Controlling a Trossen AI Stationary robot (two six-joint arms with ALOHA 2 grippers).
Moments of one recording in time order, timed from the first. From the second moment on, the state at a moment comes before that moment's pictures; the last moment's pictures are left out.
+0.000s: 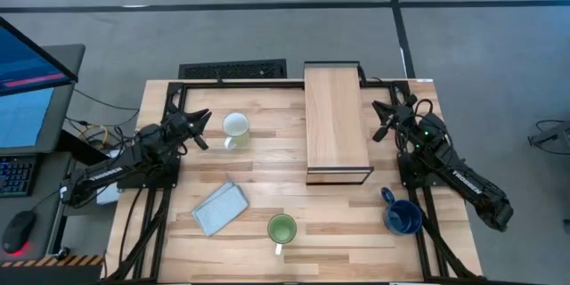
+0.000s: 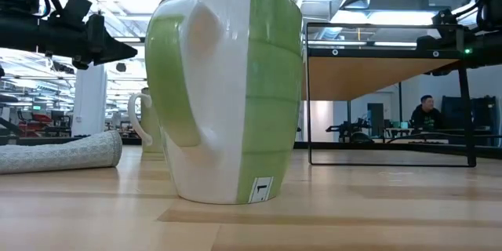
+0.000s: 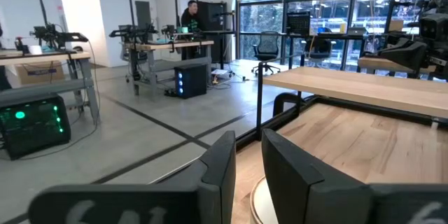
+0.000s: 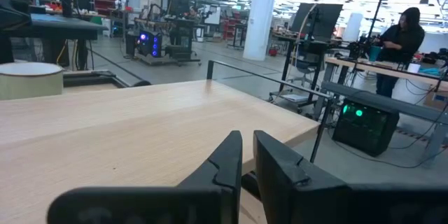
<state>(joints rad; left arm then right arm) 0.41 0.01 0.01 0.08 -0.32 0.01 -0.81 0.01 0.01 0.02 -0.07 -0.18</state>
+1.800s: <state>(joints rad) 0.41 0.01 0.01 0.08 -0.30 0.12 -0.81 0.01 0.01 0.02 -0.07 -0.18</state>
